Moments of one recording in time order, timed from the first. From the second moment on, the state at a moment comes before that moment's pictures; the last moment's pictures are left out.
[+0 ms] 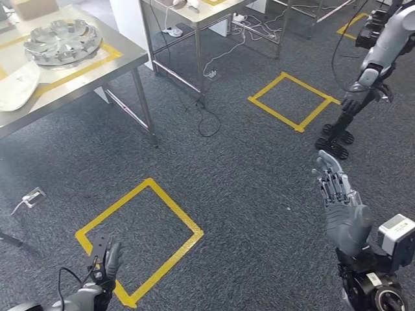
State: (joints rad) left arm -0.23 0.18 -0.59 -0.30 0.83 0.02 -0.49; right arm -0.17 -0.15 0.56 -1.75 -0.33 0.02 -0.30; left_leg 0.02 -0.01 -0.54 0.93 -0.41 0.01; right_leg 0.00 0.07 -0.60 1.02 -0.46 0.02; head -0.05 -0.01
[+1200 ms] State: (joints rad) left arm -0.24 0.16 -0.58 -0.30 0.79 0.03 -0.49; right arm -0.17 -0.15 0.56 -1.73 -0.35 -0.01 -0.31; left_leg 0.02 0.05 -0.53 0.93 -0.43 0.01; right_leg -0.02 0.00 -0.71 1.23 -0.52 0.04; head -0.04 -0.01
